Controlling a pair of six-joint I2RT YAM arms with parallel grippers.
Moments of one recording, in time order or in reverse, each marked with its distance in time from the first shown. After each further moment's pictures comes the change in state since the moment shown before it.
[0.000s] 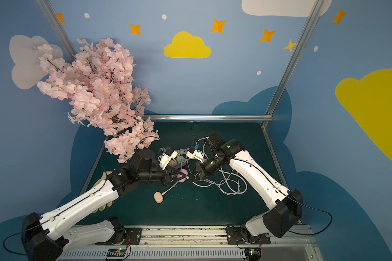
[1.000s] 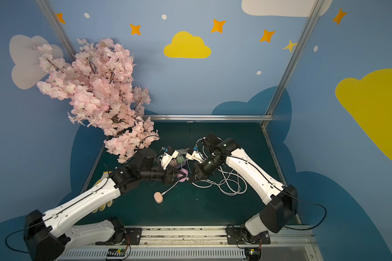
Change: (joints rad) left arm -0.004 0.040 0.028 -0.032 -0.016 0.007; right arm 0.011 0.064 0.028 -0.045 0.028 0.028
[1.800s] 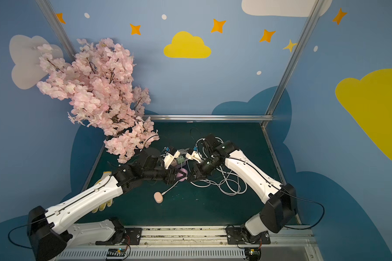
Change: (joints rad) left arm -0.037 0.037 0.060 -0.093 -0.111 0.015; right arm 0.006 0.003 -0.066 0.124 -0.019 0.040
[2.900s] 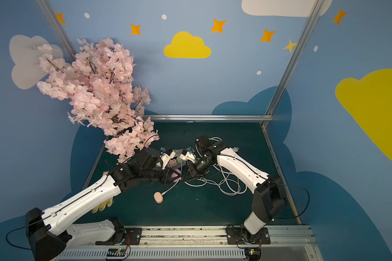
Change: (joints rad) left arm 0.001 -0.020 0.034 -0.148 -0.106 -0.035; right arm 0.024 0.106 -0.006 0.142 -0.075 0.006
